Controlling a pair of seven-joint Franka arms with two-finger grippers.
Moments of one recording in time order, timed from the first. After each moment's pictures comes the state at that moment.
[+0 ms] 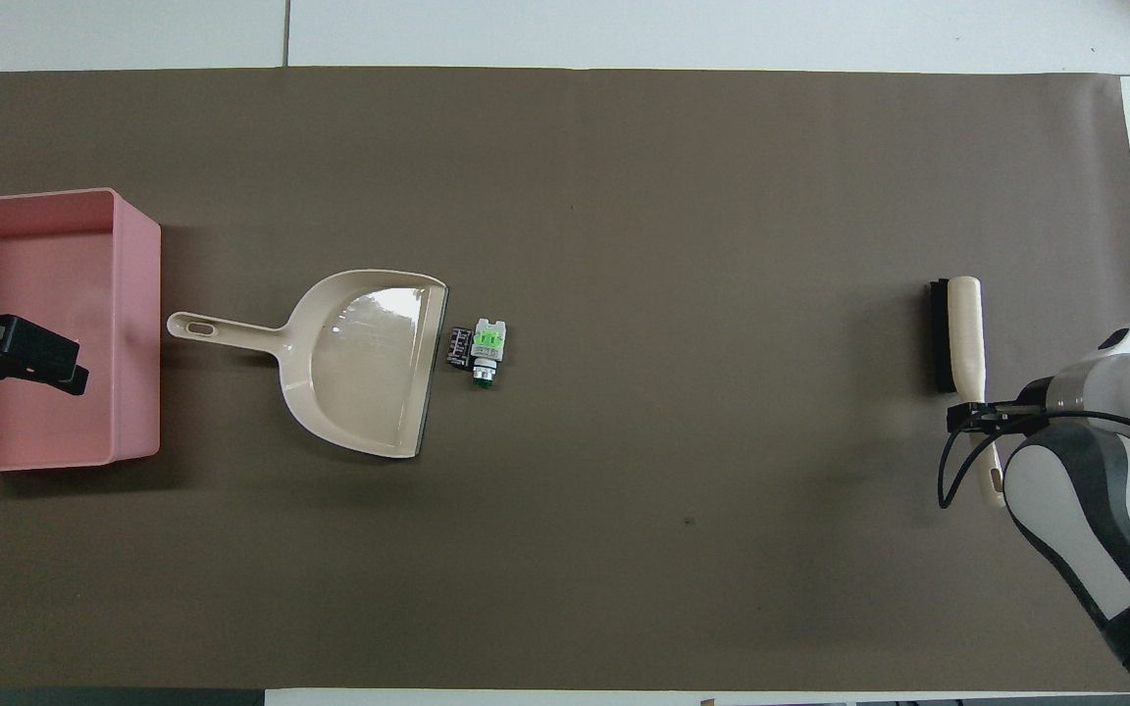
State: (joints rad) left arm 0.02 -0.04 -0.06 -1.62 -0.02 1.35 0.04; right arm -0.12 -0.11 -0.06 -2.44 0.00 2.26 -0.13
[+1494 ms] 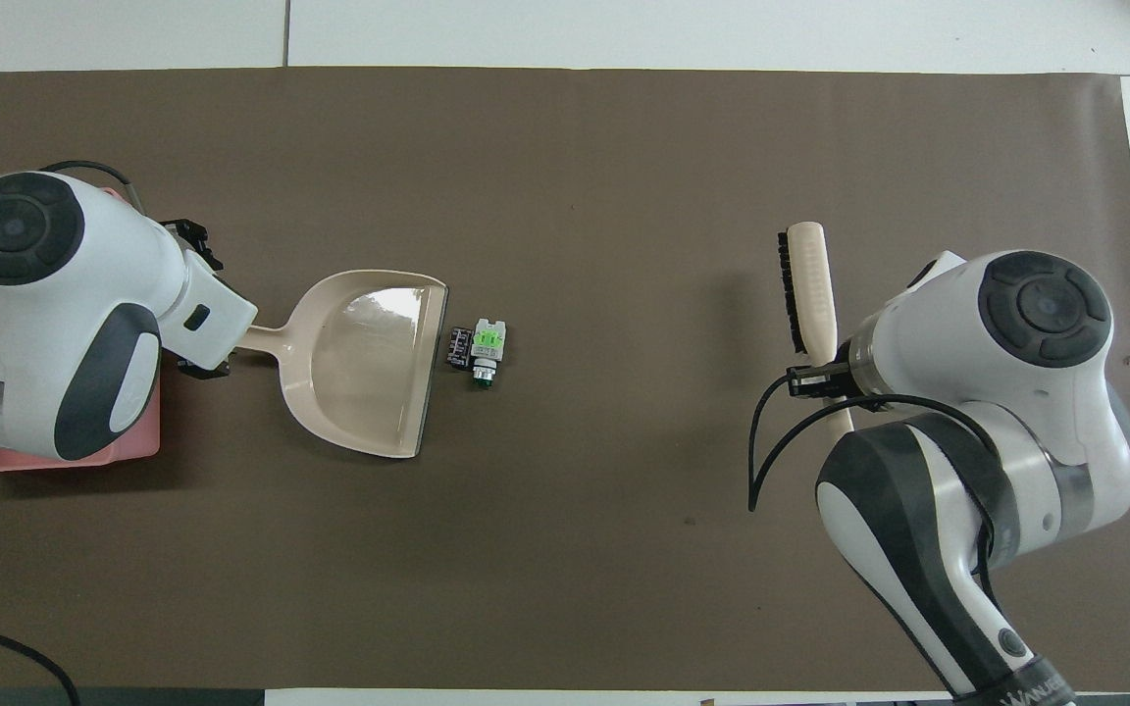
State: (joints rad) left arm -0.15 0.06 -0.09 -2.02 0.21 2.12 1.18; right arm 0.31 -0.07 -0.05 -2.13 -0.03 2.00 0.22
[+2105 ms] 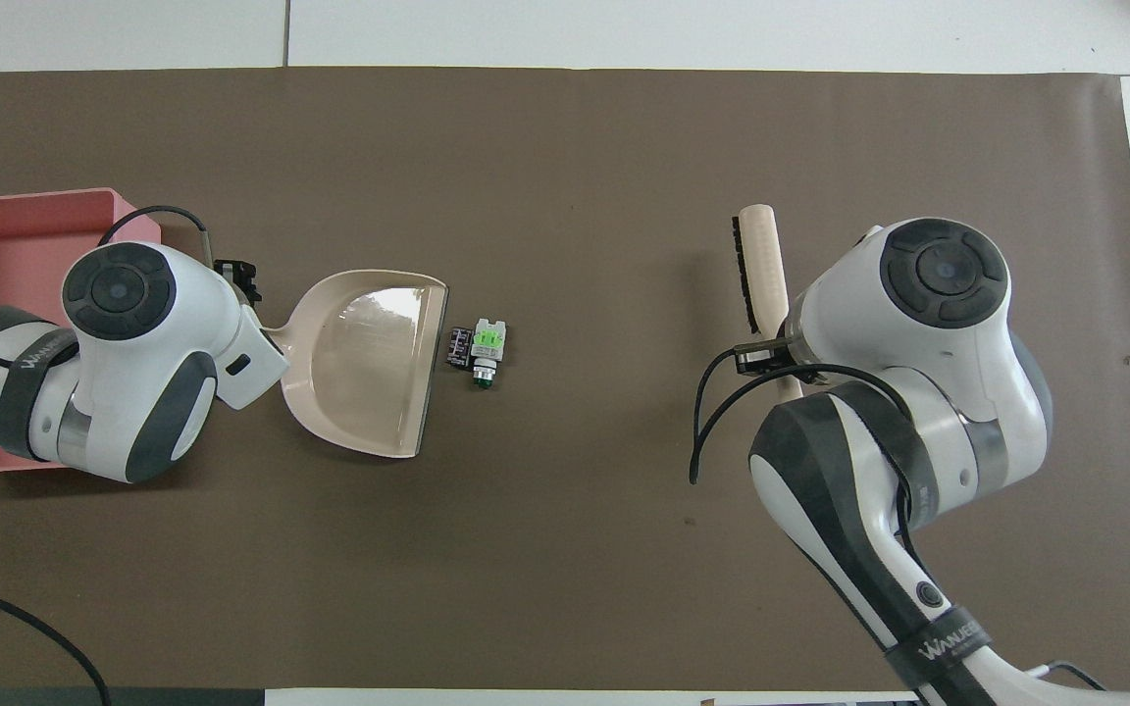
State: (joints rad) left arm -0.15 0.09 -0.09 -2.17 0.28 2.27 1.27; right arm 0.38 0.05 -0.05 -2.01 -0.03 2.01 0.25
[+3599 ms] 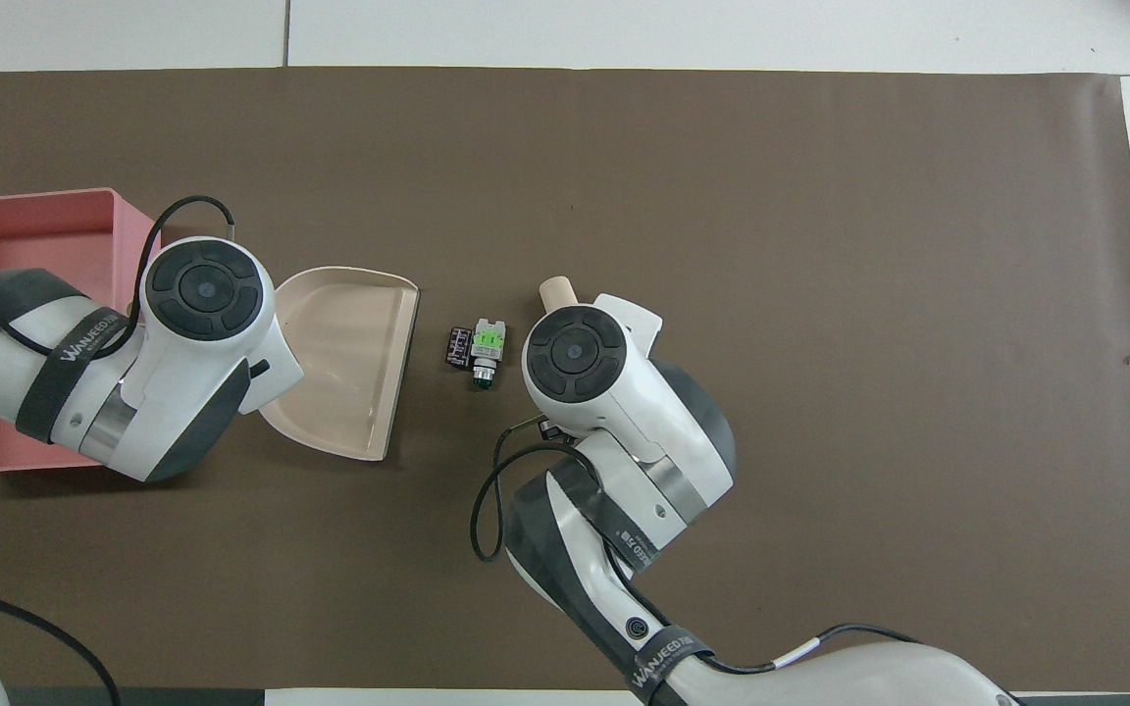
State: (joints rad) left arm -0.24 0.08 -0.09 -2.08 0.52 2.06 1.22; right arm 0.70 0.31 -0.03 -1.85 -0.02 2.02 0.36
